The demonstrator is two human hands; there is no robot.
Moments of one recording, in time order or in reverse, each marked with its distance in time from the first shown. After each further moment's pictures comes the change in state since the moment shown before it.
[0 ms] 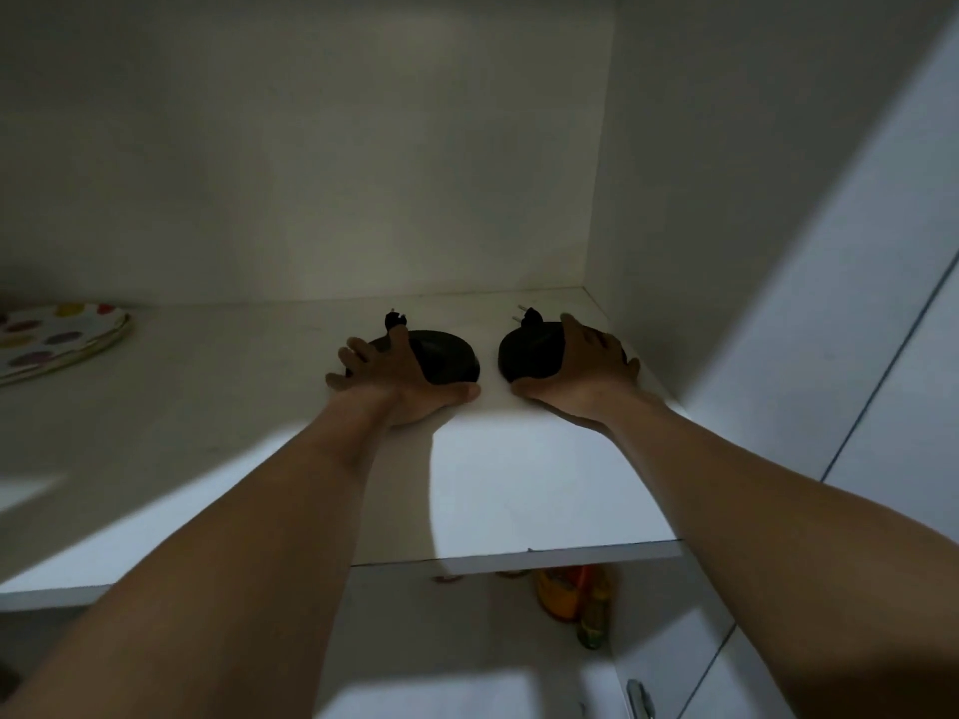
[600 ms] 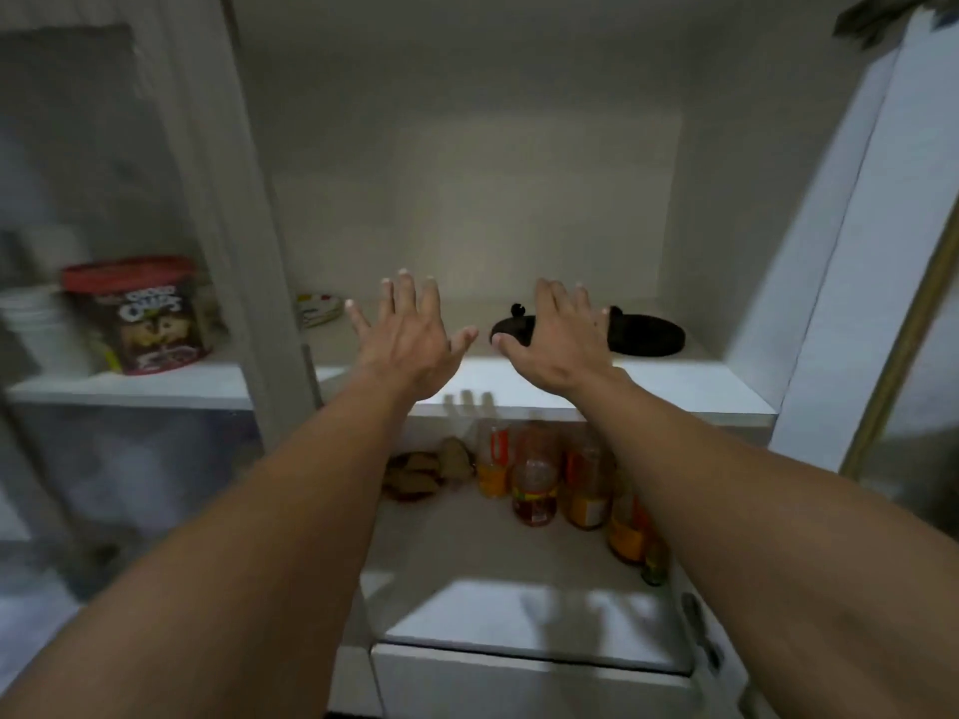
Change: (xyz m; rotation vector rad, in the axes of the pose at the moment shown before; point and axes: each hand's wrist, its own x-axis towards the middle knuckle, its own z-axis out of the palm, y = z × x) left_hand -0.251 -0.136 -0.110 0.219 0.500 0.165; right_hand -0.235 -0.163 -0.028 -0.047 0.239 -0.402
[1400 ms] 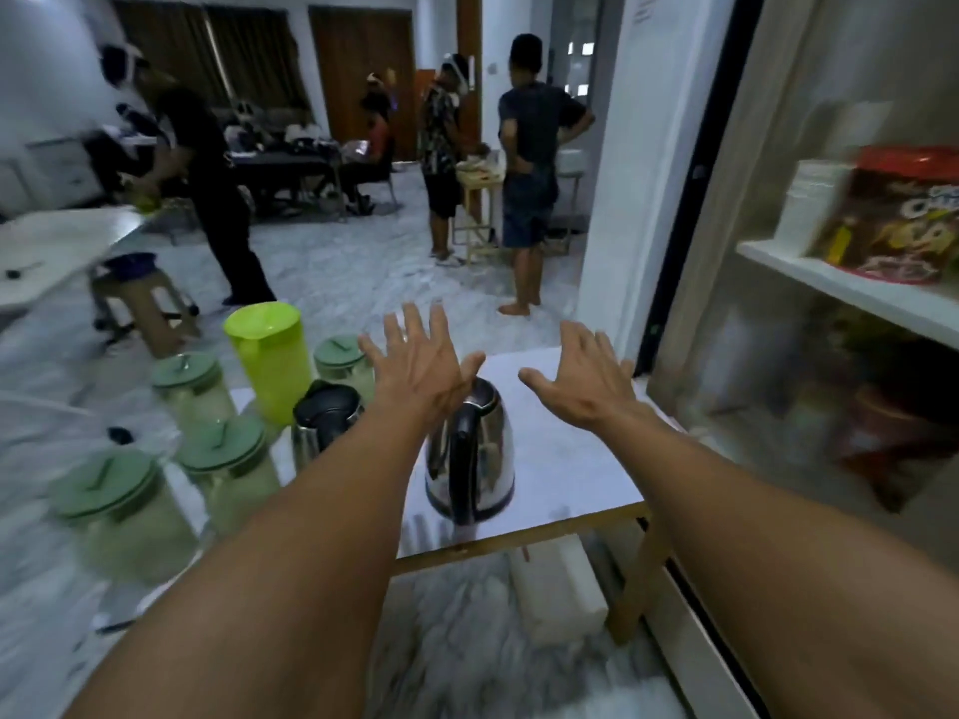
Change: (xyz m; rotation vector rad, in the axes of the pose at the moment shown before) left_hand -0.448 -0.374 -0.137 0.380 -0.102 -1.244; right_hand -0.279 -0.506 0.145 0.445 -0.632 -0.953
